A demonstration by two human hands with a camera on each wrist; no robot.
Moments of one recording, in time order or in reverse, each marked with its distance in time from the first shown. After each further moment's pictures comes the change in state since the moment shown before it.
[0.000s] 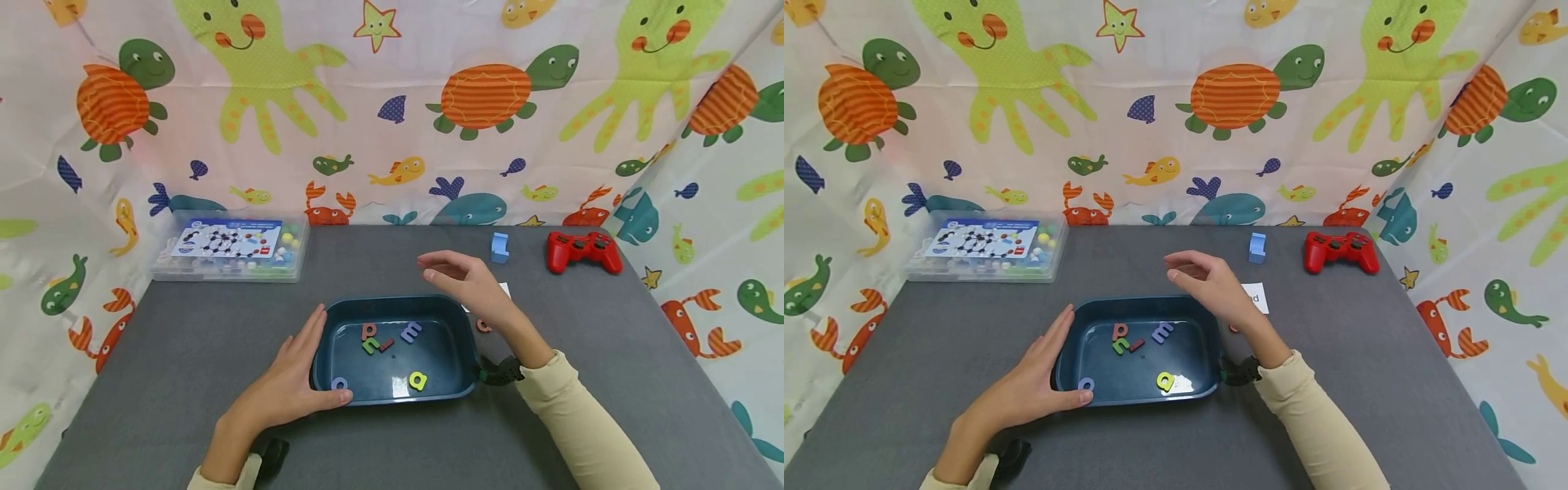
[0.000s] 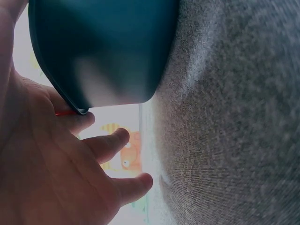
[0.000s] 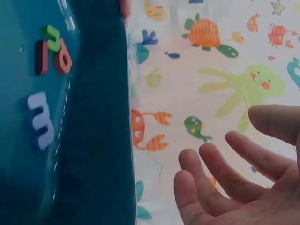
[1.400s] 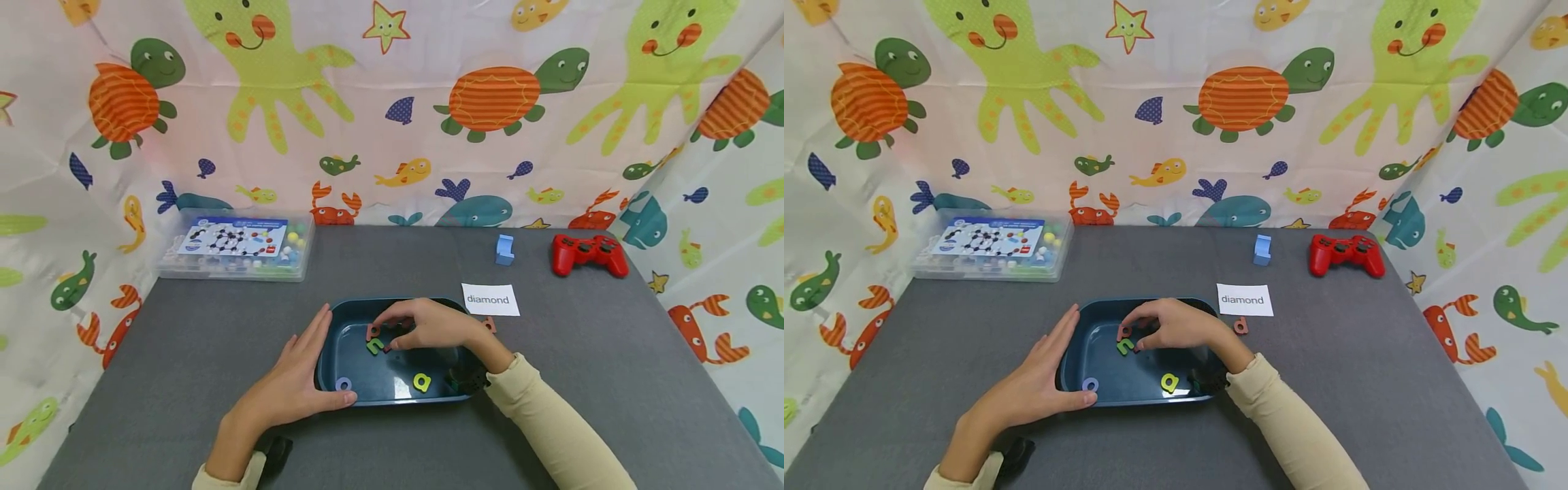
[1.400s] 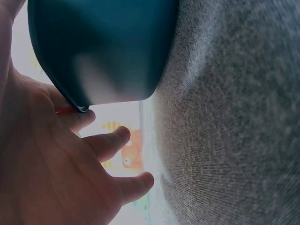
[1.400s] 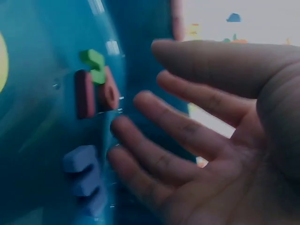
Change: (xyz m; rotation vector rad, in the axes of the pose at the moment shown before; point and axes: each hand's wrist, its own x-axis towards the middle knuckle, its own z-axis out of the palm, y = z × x) left_hand -0.002 -0.002 -0.003 -0.022 -0.002 0.026; right_hand 0.019 0.022 0.057 -0.195 -0.618 -0.106
